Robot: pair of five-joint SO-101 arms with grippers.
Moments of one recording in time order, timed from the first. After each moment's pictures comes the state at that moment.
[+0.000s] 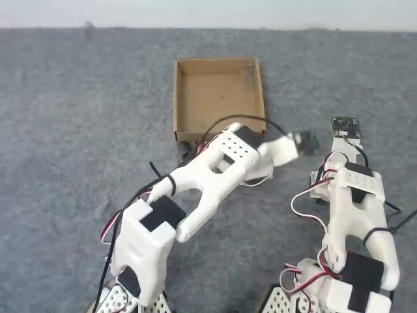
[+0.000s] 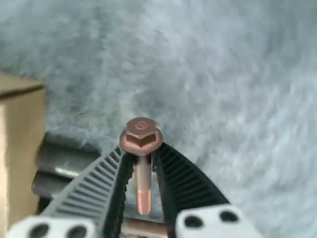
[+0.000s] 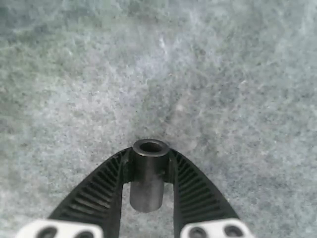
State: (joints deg) left arm 35.3 27.0 -1.4 67.9 -29.8; right arm 13.7 -13.0 51.3 45.2 12.6
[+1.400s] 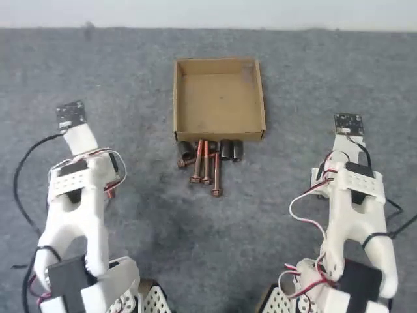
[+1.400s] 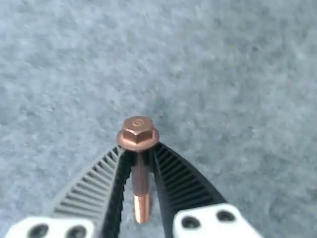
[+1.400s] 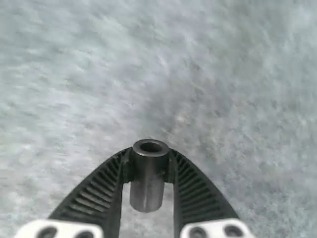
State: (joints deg) left arm -24.8 -14.6 54.9 36.7 6.8; right arm 12.6 -16.7 51.3 45.2 11.1
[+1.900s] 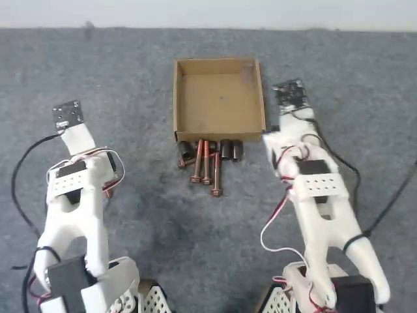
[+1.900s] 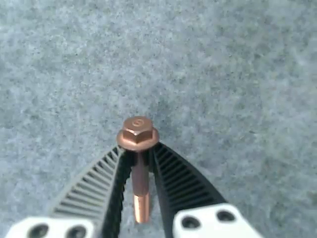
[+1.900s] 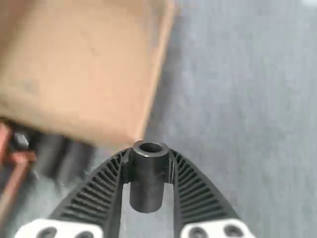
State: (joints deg) left arm -25.2 -14.7 55.0 35.6 6.8; right arm -10.3 -23.6 51.3 21.3 11.1
